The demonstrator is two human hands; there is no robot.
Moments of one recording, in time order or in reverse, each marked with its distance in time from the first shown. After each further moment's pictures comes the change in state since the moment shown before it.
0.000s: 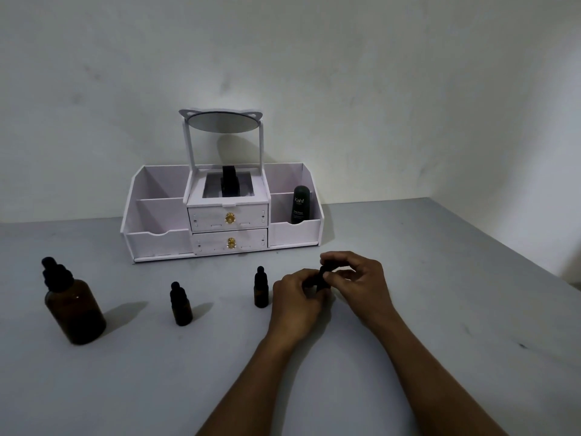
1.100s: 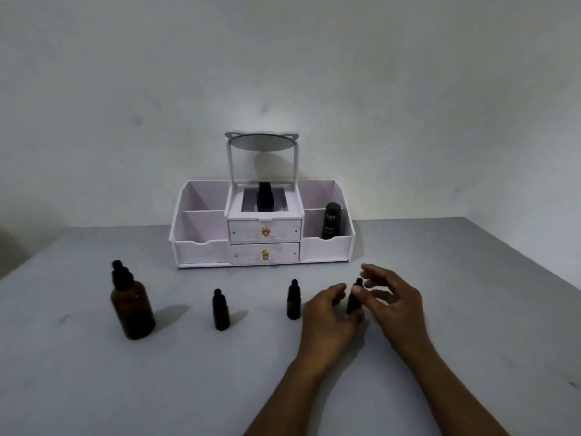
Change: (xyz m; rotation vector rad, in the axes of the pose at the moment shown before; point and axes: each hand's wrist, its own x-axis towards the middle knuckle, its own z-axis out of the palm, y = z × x) left_hand -0.014 0.007 -0.003 -0.029 -0.034 -0.128; right_hand -0.011 0.002 0.001 -0.017 0.110 -0.031
